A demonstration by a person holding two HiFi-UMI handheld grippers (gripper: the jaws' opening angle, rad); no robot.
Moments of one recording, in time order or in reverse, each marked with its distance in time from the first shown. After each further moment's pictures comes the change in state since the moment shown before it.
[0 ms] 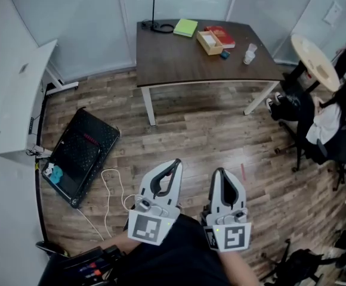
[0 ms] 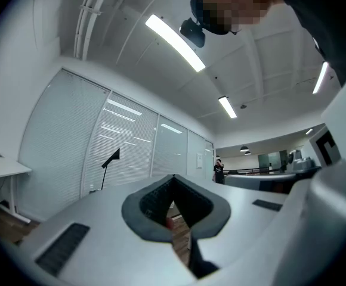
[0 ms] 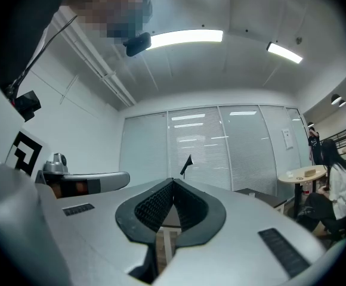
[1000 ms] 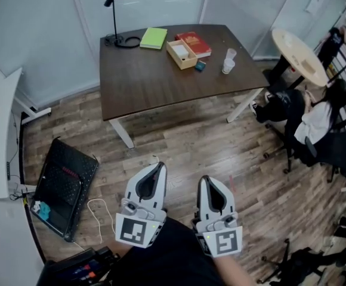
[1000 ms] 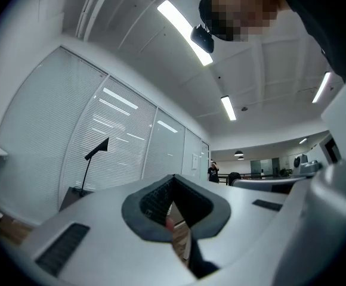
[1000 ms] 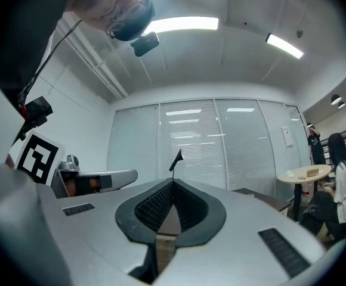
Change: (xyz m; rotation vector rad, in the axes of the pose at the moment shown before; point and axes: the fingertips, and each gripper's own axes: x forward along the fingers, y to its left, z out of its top) left arm 0.193 0.061 -0.042 -0.016 -0.045 -0.098; right arm 0.145 -0.104 -0.044 -0.035 -0.001 -0.026
